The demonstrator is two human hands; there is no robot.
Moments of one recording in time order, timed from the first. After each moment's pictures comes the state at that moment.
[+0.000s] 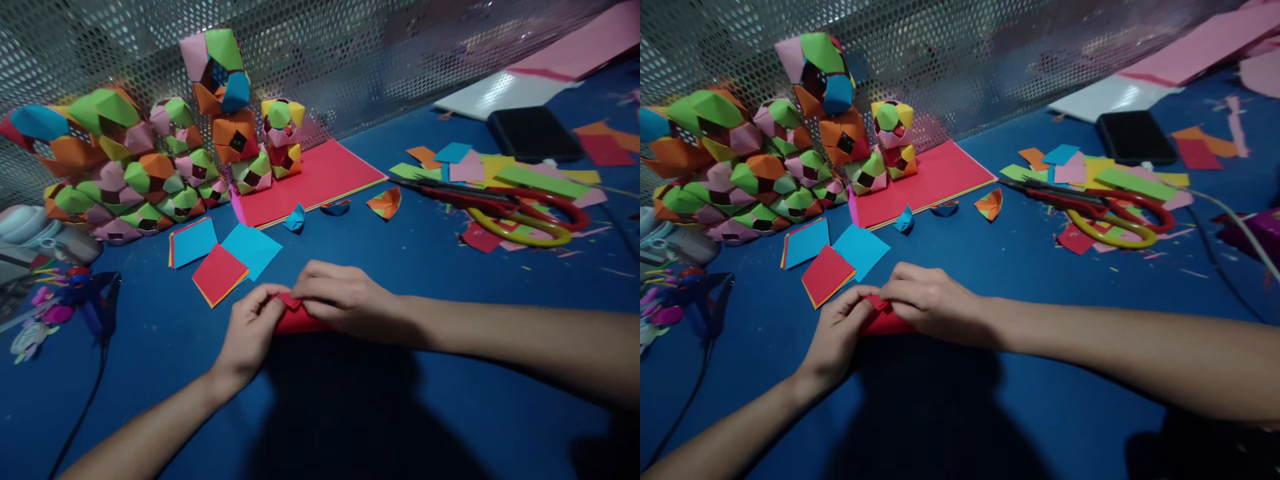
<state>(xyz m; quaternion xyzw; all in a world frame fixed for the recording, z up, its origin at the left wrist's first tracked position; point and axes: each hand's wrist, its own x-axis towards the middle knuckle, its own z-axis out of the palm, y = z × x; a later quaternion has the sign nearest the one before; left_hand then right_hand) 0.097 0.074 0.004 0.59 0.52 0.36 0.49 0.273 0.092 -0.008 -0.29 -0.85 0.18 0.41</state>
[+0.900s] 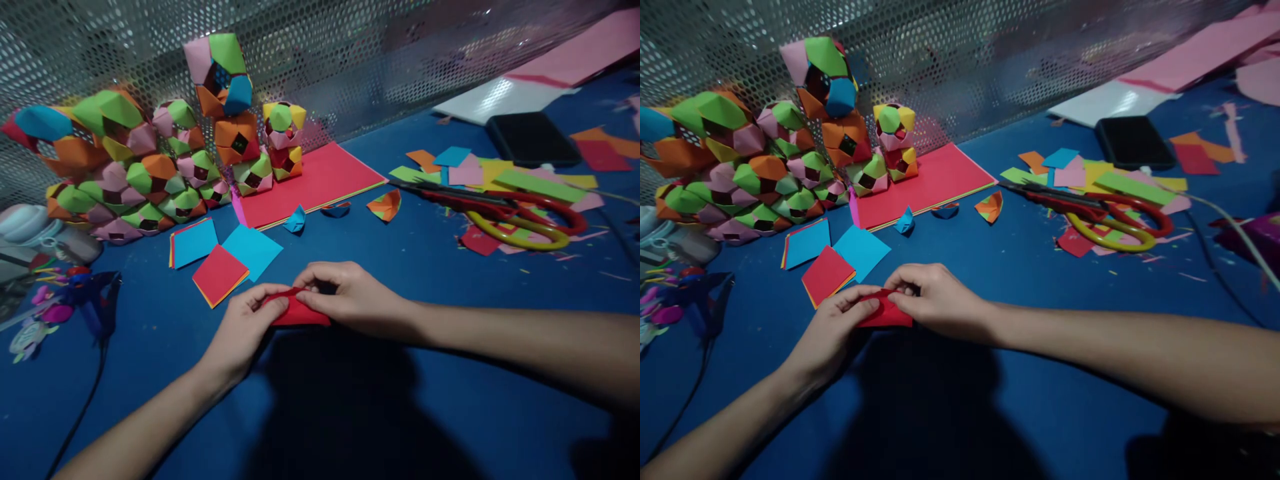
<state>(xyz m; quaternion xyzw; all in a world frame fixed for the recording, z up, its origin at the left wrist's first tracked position) 0.094 0.078 0.018 0.46 0.52 0.33 0.64 0.270 0.090 0.000 -0.42 -0.70 0.43 0.38</state>
